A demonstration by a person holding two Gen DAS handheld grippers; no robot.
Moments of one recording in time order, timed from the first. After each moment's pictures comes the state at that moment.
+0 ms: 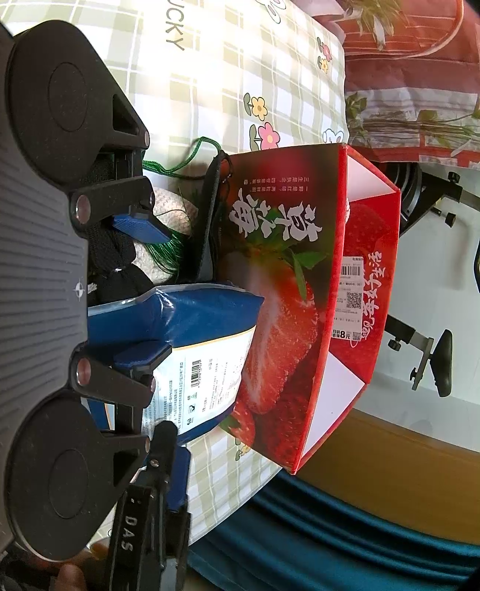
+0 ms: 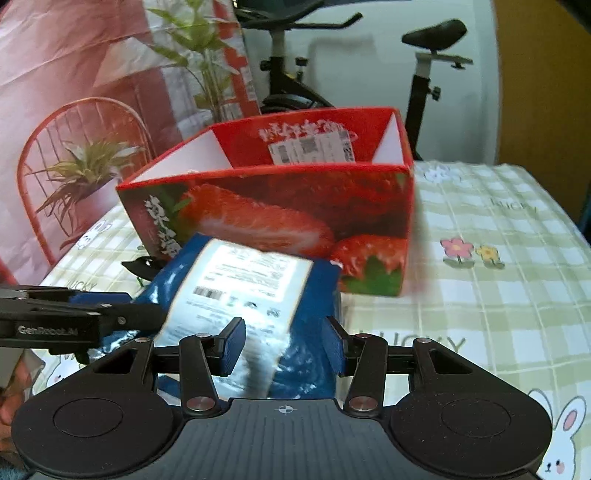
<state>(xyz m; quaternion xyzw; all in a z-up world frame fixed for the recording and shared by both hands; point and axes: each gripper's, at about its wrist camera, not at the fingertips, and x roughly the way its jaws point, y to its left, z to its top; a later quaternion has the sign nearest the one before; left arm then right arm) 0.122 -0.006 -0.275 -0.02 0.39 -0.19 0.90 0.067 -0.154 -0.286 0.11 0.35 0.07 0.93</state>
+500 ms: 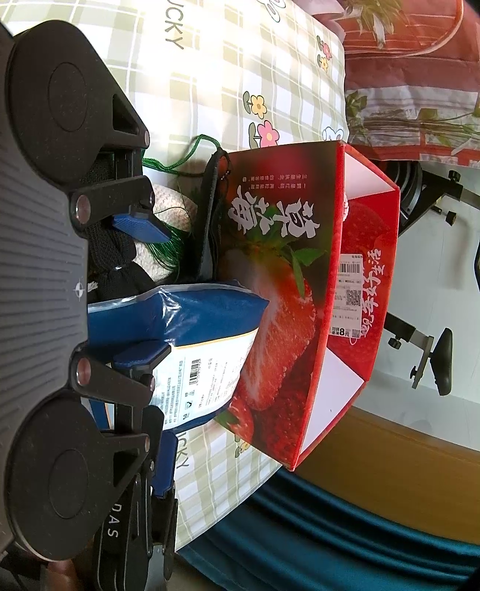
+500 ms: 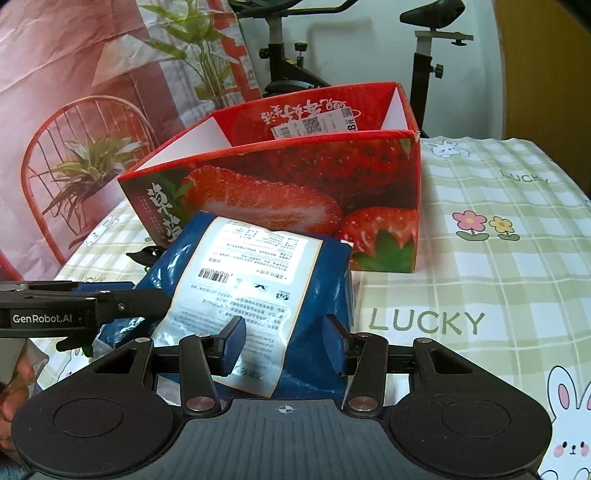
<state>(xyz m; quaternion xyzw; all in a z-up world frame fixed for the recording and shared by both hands) 0.122 -0.006 -0.271 -0.02 0.39 -0.19 0.90 0.067 -0.150 -0.294 0.13 0.36 0.09 0.92</state>
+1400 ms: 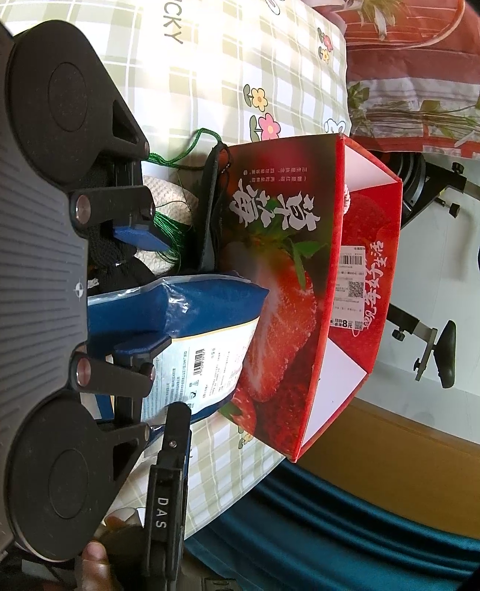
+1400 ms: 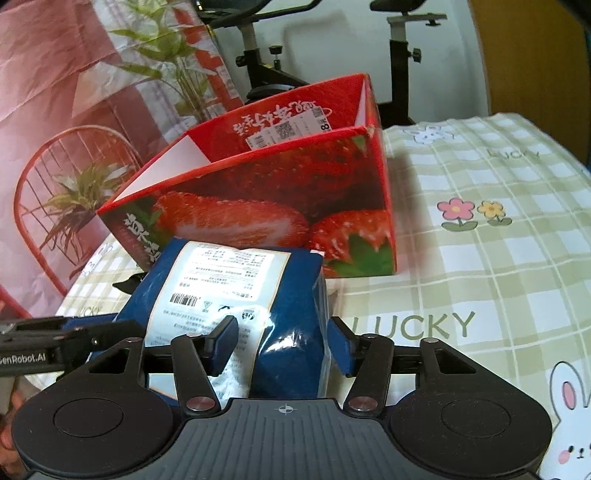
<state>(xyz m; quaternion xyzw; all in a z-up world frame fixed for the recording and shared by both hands) 0.122 -0.004 -0.270 -0.02 0.40 -0.21 0.89 0.082 -0.183 -0.306 0.20 0.36 0.09 0.91</state>
